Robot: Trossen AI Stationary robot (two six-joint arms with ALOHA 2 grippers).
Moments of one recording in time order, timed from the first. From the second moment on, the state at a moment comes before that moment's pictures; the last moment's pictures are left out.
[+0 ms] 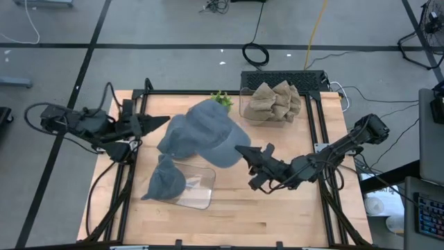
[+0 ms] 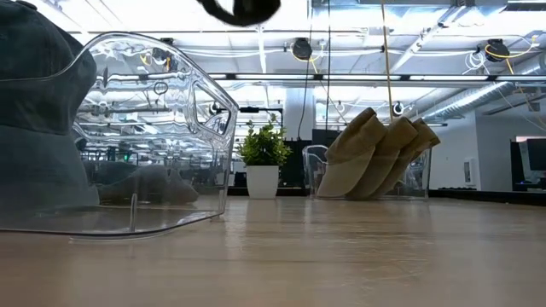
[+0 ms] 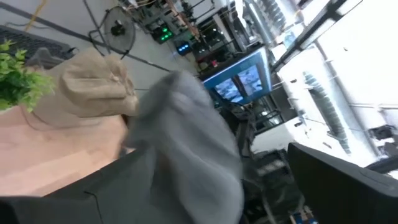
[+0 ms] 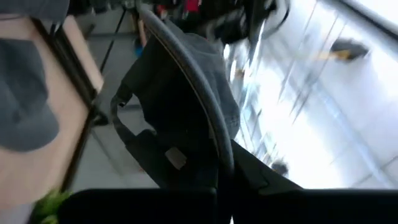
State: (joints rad) left arm -0.34 0.76 1.02 -0.26 -0.65 -1.08; right arm 0.51 1.45 1.08 0.60 0.99 -1.66
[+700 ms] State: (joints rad) left arm -0.04 0.94 1.02 -0.11 -0.21 -1.13; right arm 0.52 1.45 1.08 0.62 0.94 -1.72
